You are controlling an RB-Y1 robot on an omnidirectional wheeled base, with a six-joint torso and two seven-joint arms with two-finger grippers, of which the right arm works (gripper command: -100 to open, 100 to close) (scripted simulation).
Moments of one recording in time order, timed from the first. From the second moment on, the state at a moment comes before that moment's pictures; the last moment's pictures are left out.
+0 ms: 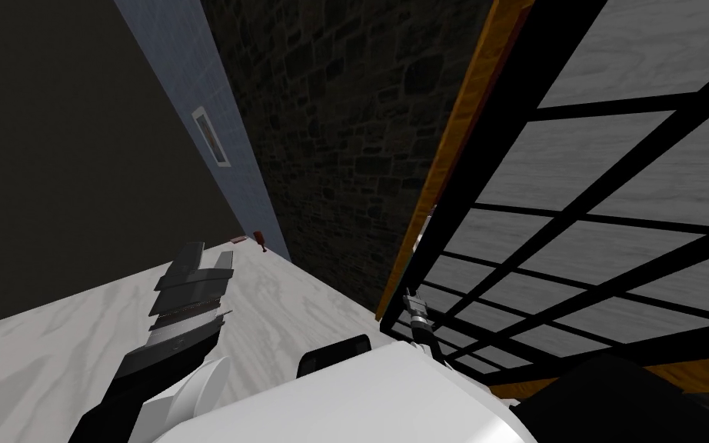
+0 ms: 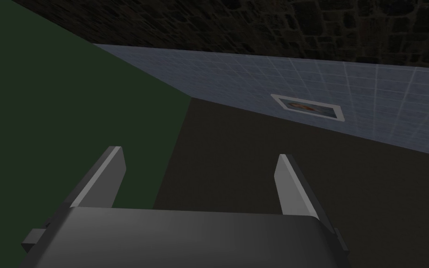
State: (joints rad) arm 0.21 -0.39 0.24 -0.83 -0.93 -0.99 -1.35
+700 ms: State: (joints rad) arm 0.23 -0.42 0.31 -0.86 -0.89 -0.99 -1.40
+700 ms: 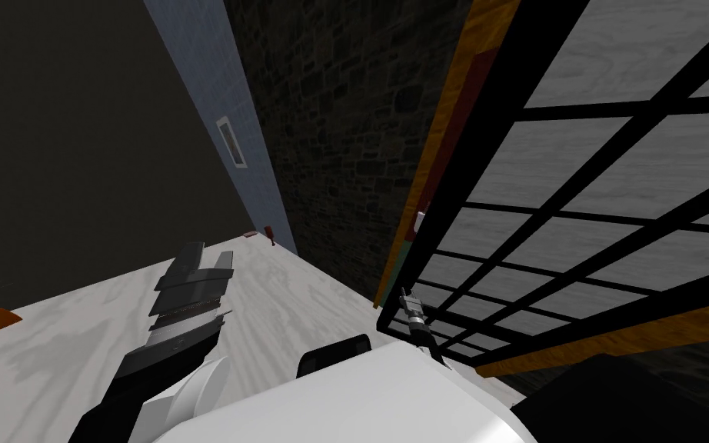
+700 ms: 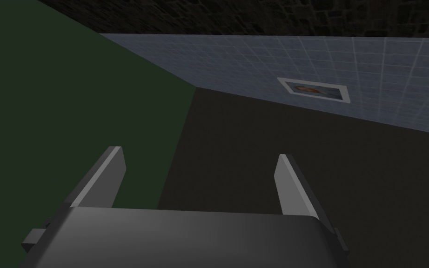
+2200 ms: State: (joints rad) arm 0.29 -0.51 0.48 -0.91 -0.80 -1.06 -1.50
